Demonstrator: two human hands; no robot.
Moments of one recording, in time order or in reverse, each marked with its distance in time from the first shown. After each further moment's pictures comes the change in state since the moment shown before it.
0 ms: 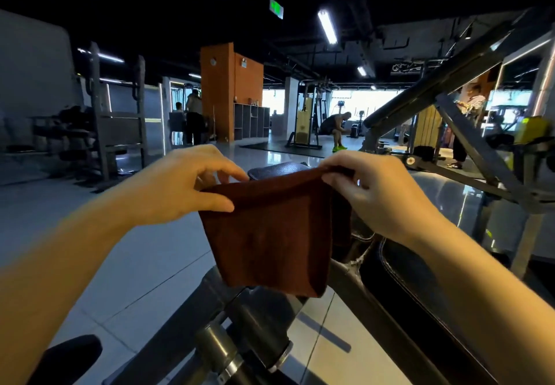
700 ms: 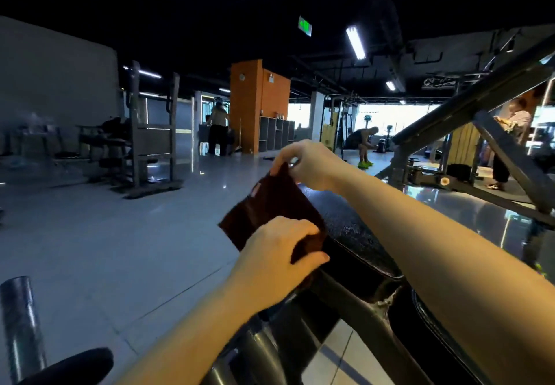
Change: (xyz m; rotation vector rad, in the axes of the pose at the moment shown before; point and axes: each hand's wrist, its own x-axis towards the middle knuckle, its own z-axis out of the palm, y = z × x) left_hand 0.025 0.016 0.119 0.040 0.338 0.064; right_hand 0.139 0.010 0.068 0.065 -0.363 0.060
